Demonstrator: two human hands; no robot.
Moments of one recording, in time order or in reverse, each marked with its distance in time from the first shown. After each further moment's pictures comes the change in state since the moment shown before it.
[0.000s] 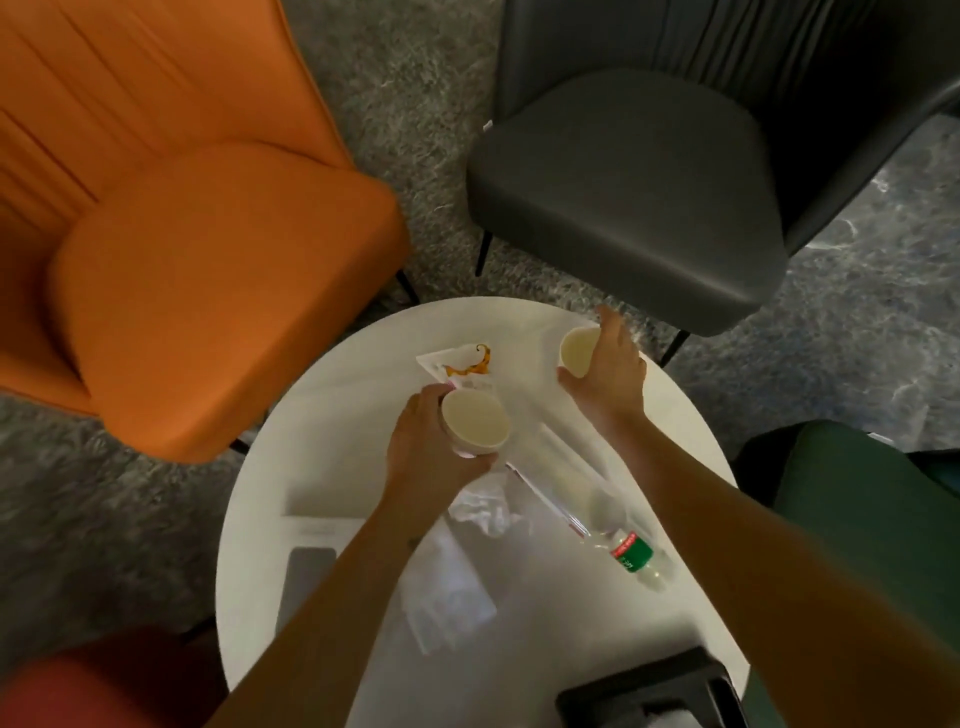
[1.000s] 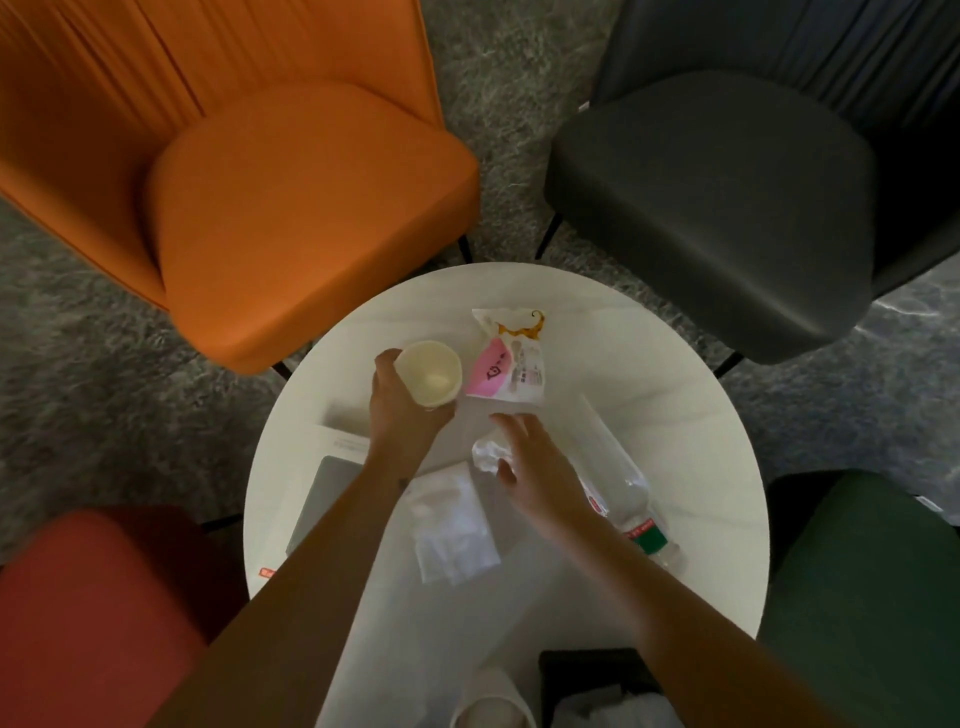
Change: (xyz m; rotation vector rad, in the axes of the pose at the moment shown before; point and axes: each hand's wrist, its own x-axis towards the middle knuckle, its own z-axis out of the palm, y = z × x) left_hand -0.020 -0.053 -0.006 -0.191 0.340 -0.343; right_hand -0.139 -0.026 0.033 -0.063 -0.521 -0.521
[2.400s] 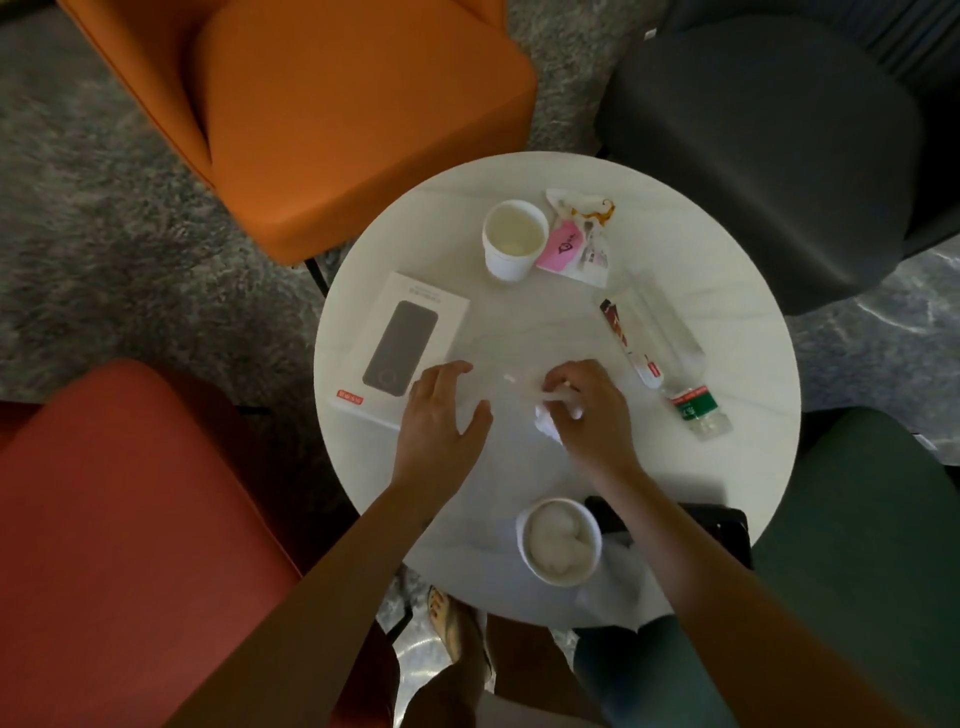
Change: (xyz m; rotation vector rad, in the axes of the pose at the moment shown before) left_hand -0.160 -0.085 -0.062 0.043 -0.098 0.219; right_hand -0.092 -0.040 0.039 0.121 0.280 0.021
